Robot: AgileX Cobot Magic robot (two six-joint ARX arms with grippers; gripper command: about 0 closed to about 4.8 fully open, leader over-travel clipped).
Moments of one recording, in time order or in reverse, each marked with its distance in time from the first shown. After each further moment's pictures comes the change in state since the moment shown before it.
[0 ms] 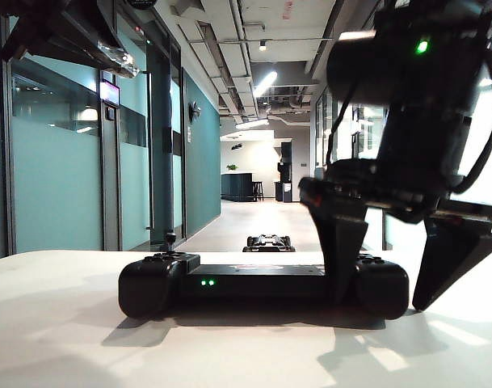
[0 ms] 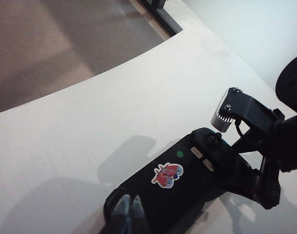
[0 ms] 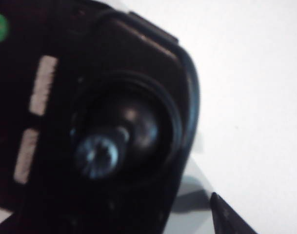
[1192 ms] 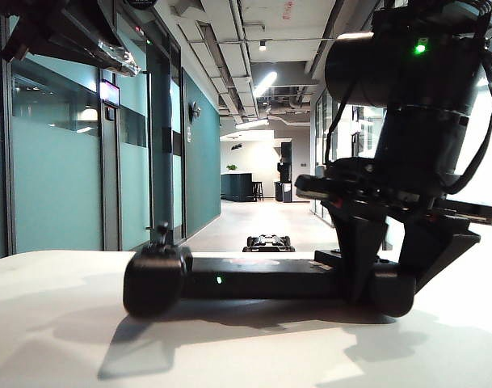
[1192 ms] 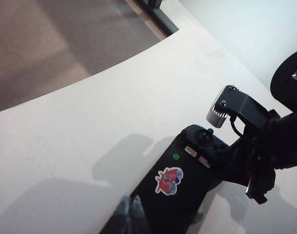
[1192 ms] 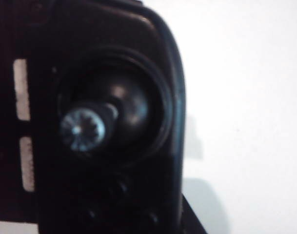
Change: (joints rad) left arm 0.000 0.000 0.000 0.000 0.014 0.000; right arm 0.000 0.000 0.002 0.011 -0.010 0.056
